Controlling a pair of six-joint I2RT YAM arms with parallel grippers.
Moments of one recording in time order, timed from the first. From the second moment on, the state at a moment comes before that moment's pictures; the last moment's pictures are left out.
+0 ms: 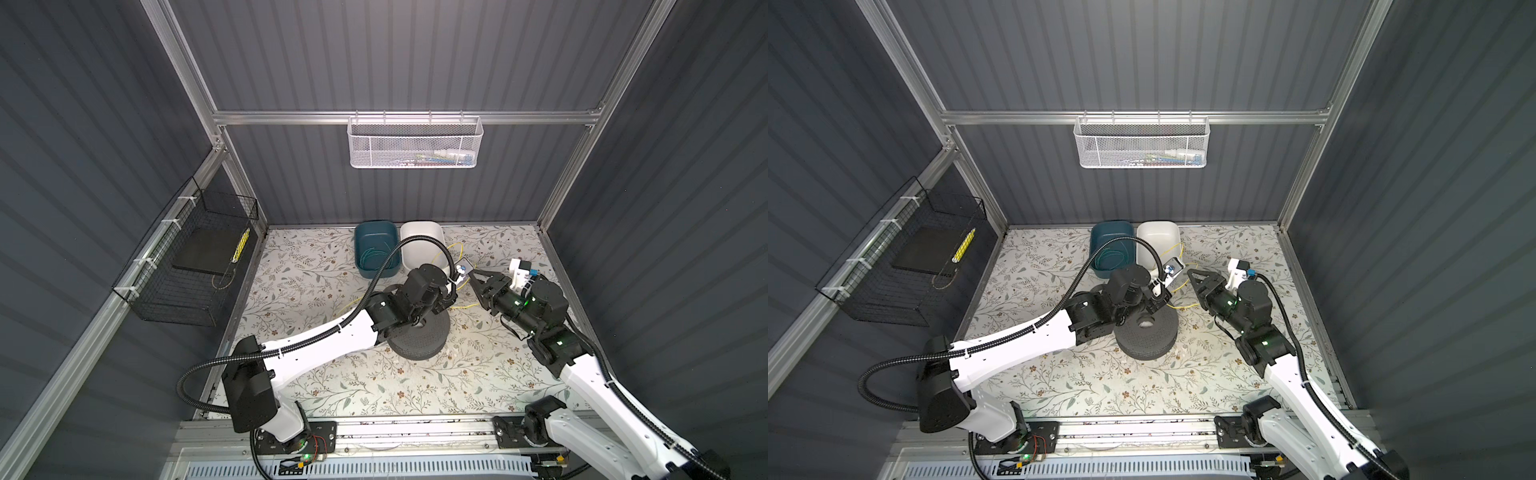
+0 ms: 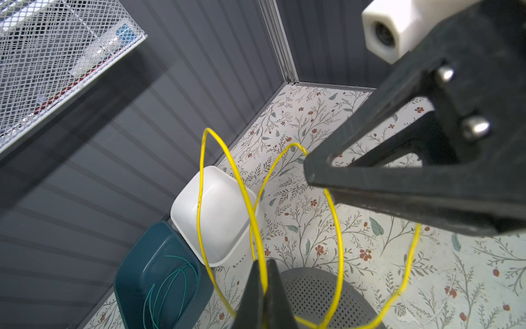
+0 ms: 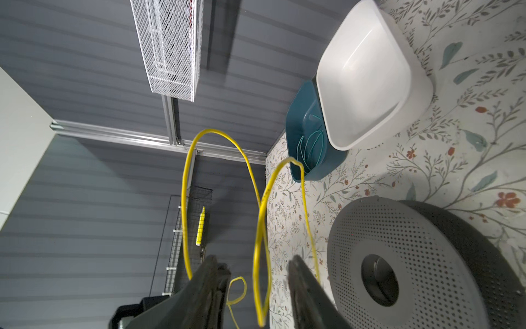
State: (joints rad) left arm -1.08 1.55 1.36 -0.21 -0.35 0.30; right arm 0.35 0.87 0.62 0.11 -0.29 1.28
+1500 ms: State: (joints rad) left arm -1.07 1.35 1.09 -0.42 -0.52 0.32; right arm -0.41 1.12 0.85 0.30 -0.64 1.31
